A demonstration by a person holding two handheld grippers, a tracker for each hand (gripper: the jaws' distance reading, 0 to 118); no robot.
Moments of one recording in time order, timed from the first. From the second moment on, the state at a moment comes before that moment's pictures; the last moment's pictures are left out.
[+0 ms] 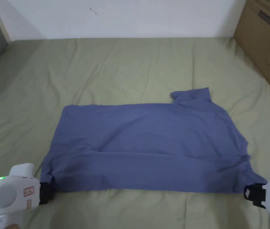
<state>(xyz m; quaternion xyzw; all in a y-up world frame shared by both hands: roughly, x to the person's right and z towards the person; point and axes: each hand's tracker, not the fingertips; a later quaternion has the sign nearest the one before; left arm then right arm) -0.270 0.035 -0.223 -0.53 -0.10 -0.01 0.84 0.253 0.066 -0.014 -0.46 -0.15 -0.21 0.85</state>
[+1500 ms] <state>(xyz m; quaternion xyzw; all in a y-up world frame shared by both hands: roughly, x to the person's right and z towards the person) -0.269 0.123 -0.184 -0.46 -0.13 -0.01 0.88 0.278 0.101 -0.008 -0.46 -0.17 -0.15 0.86</state>
